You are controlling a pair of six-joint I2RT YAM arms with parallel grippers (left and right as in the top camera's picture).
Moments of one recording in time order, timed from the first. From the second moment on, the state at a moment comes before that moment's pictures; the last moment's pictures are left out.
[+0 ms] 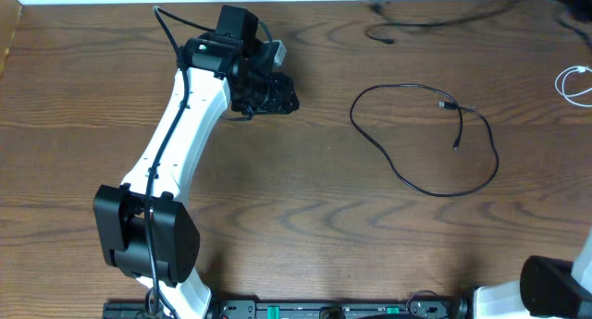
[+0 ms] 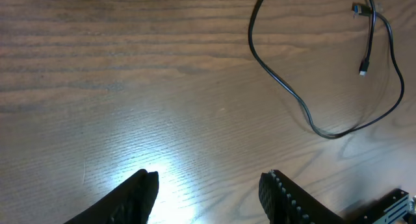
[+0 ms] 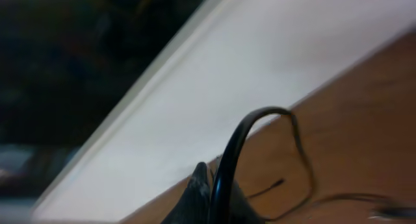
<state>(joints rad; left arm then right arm) -0.25 1.84 1.67 -1.08 0.41 -0.16 -0.19 1.64 2.19 -0.93 -0.27 0.75</state>
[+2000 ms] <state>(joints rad) -0.25 1.84 1.67 -1.09 0.41 -0.16 -0.54 2.07 2.15 -1.53 -0.36 0.09</state>
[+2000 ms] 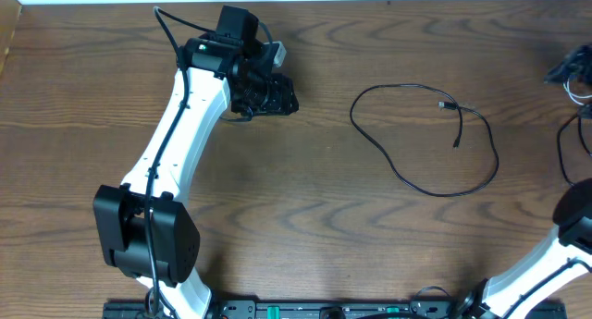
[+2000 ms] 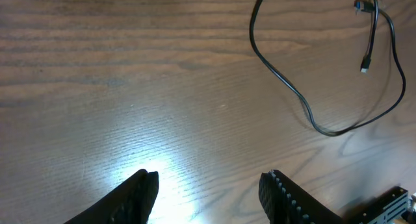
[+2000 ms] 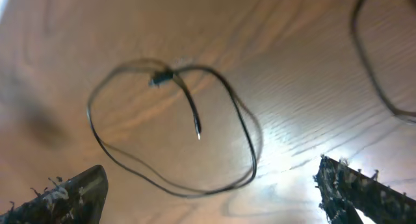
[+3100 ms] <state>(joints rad) -0.25 1.84 1.67 -1.09 0.41 -0.16 -0.24 2.07 1.45 -1.07 -0.16 0.12</state>
